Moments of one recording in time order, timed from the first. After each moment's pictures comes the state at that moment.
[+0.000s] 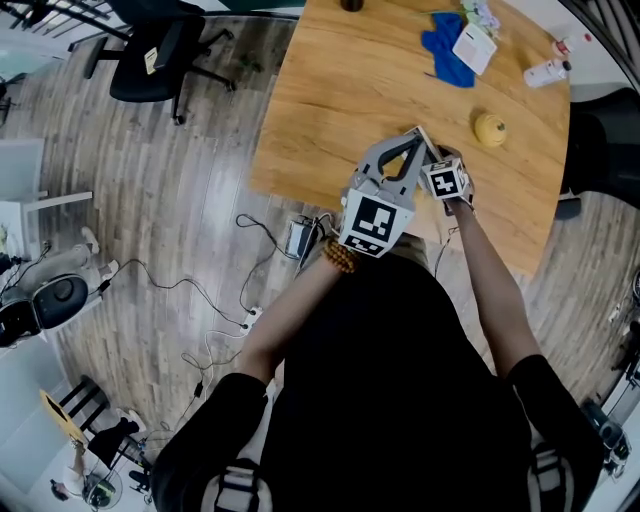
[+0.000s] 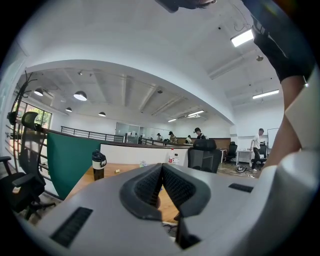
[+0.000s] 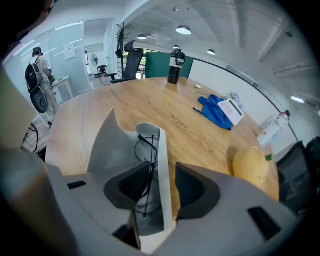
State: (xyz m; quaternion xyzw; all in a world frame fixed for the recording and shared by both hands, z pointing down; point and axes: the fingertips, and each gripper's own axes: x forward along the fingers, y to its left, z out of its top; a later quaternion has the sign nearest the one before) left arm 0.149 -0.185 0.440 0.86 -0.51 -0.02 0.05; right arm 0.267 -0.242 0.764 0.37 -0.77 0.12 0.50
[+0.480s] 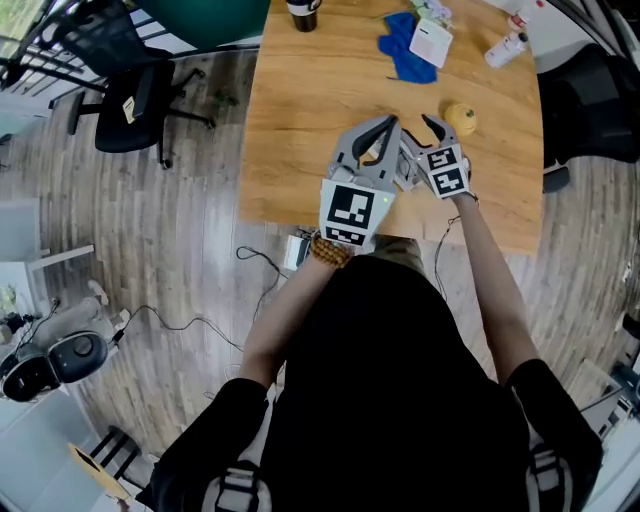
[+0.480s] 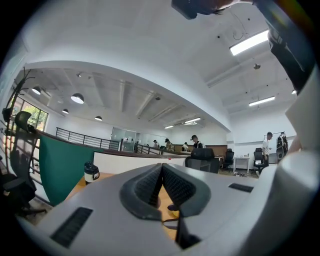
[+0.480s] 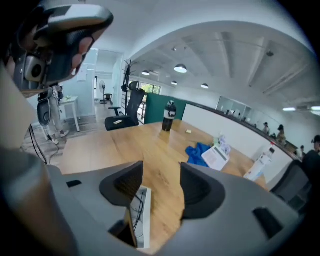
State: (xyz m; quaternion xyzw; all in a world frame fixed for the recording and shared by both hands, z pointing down) left arm 0.150 -0.211 0.393 0.87 -0.49 -0.06 0.04; right arm 0.232 -0.275 0.608 0.40 -0.85 0.03 0.35
